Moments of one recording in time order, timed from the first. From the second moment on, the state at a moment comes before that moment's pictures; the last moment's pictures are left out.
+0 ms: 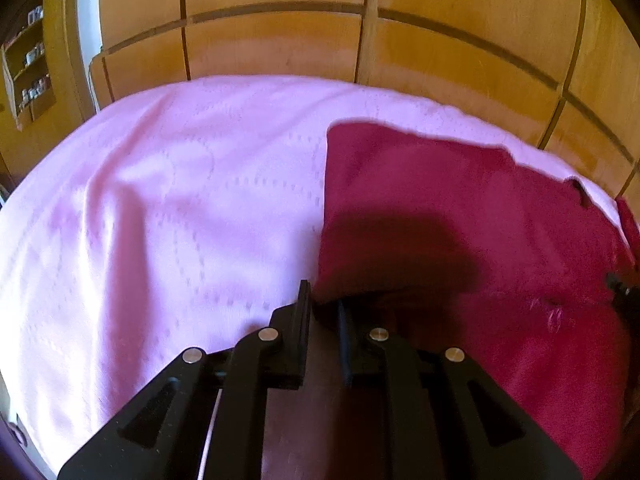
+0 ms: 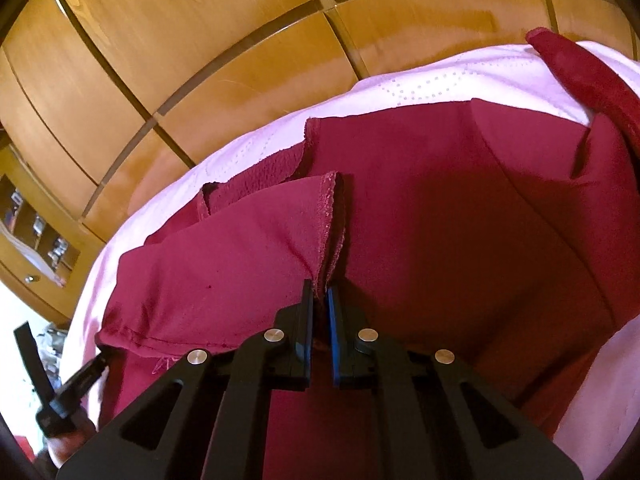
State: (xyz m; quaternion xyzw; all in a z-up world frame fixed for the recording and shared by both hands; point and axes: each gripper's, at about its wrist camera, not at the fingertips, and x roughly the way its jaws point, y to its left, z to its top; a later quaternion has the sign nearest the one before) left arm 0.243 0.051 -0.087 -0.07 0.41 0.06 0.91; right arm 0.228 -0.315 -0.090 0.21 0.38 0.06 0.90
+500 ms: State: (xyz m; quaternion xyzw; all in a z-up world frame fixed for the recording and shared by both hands) left arm 0.197 0.085 -0.080 -0.18 0.37 0.08 0.91; right arm 0.222 -0.314 -0.088 0.23 0.36 0.10 0.90
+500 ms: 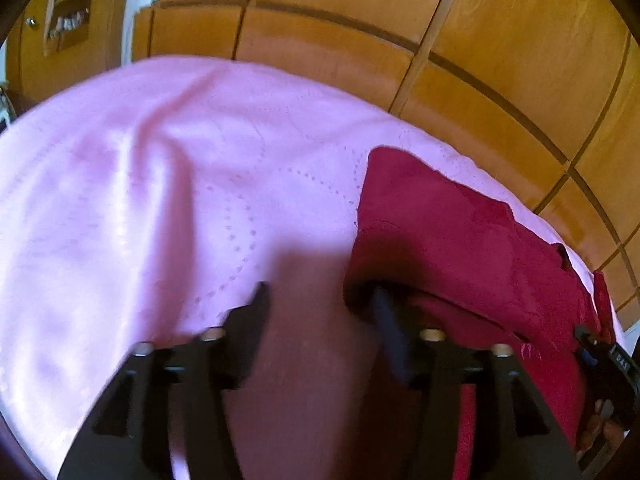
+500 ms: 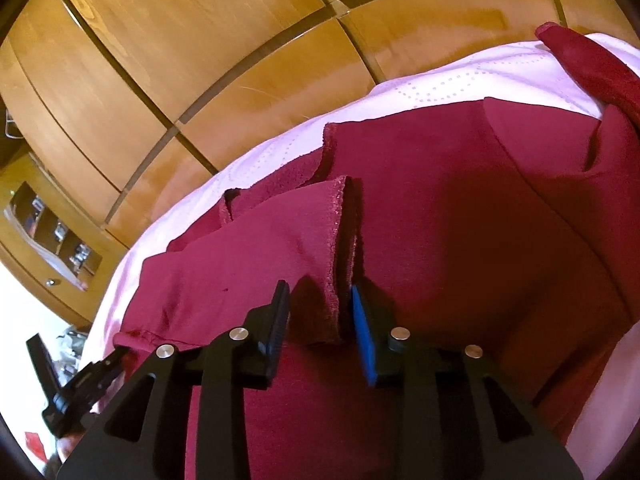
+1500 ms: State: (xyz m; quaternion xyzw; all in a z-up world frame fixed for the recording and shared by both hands) left arm 0.211 0.009 -0.090 -0.01 0.41 0.11 0.90; right arm 0.148 -0.516 -0.060 0.32 0.28 -0.25 0.87
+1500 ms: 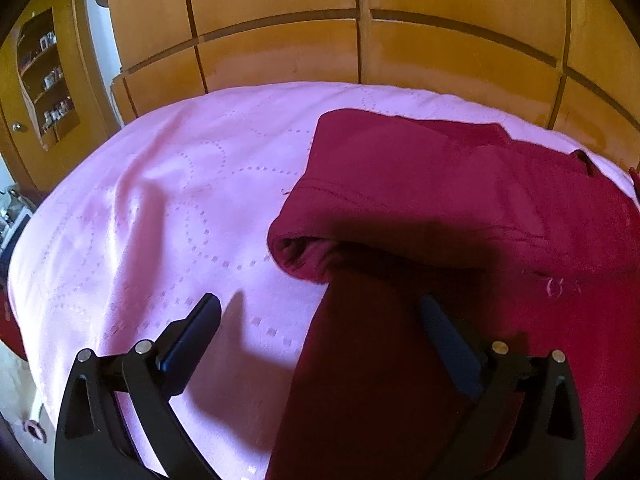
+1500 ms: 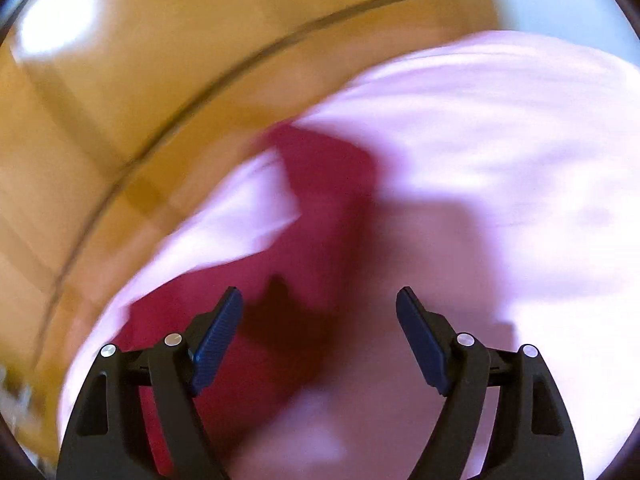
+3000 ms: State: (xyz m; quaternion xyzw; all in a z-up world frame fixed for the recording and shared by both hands) left arm 0.202 0.002 -0.106 0.00 0.39 0.11 0.91; right arm 0.364 -0.524 -0.059 0.09 0.40 -0.25 0.88
